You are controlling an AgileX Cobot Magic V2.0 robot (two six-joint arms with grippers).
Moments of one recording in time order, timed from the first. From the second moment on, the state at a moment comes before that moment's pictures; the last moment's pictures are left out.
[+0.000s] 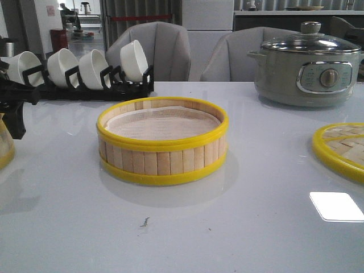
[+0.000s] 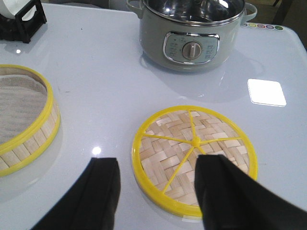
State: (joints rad) left arm -0.11 1.87 -1.28 0.09 0.68 -0.17; right arm 0.08 0.67 -0.70 -0.09 0.52 0.11
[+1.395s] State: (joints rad) left arm -0.11 1.87 -1.28 0.08 0.68 -0.18; right arm 0.08 0.67 -0.70 -0.09 0.52 0.11
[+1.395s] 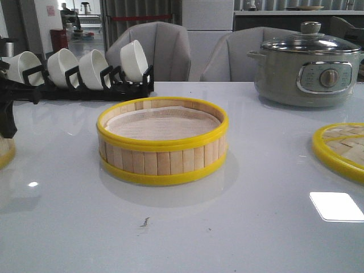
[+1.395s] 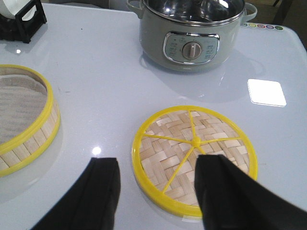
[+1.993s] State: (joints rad) left arm -0.44 1.83 -1.63 0.07 0.86 -0.18; right arm 0.08 0.67 -0.70 -0.09 0.52 0.11
